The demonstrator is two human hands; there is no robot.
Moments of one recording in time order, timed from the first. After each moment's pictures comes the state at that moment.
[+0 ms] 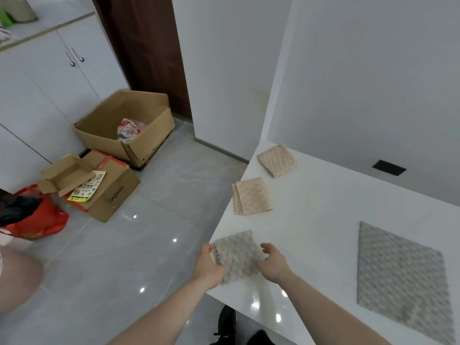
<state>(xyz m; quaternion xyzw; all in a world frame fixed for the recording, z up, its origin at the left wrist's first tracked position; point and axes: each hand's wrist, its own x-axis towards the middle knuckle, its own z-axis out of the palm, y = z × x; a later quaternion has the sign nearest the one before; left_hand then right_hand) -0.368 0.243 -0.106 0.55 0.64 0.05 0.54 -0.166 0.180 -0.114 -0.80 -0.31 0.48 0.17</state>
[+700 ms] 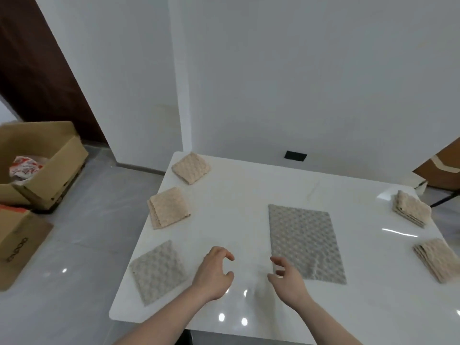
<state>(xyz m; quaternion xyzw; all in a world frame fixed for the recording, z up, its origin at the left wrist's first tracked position) -0.187 0.137 -0.073 0.83 0.34 0.01 0.44 -0.020 -0.034 -0.065 -0.86 -0.19 0.34 0.33</state>
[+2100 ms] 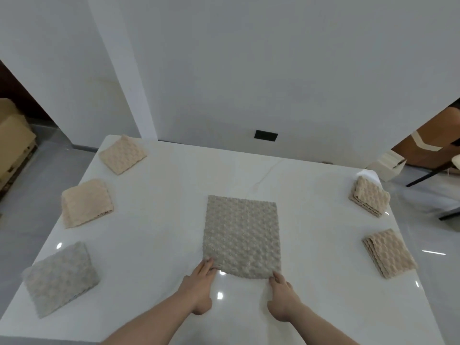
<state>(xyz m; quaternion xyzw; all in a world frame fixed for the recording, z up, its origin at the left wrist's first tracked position) -0.001 0.011 -0.142 0.87 0.25 -0.33 0.28 0.184 -0.189 -0.133 -0.85 -0.31 0.42 -0.07</state>
